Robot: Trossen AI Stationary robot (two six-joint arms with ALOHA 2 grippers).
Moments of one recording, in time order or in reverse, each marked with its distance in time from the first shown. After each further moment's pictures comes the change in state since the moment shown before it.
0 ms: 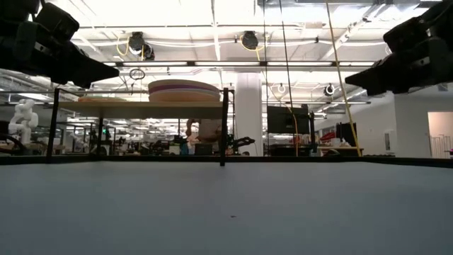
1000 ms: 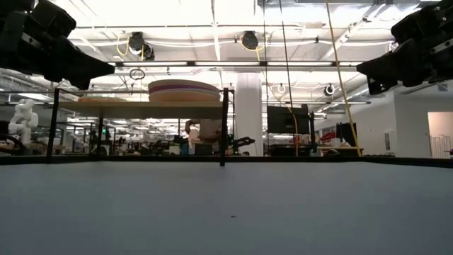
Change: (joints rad) left arm -0.062 0.000 0.000 0.000 0.001 -0.070; right arm 0.158 -0.039 0.000 -0.009 0.004 0.121
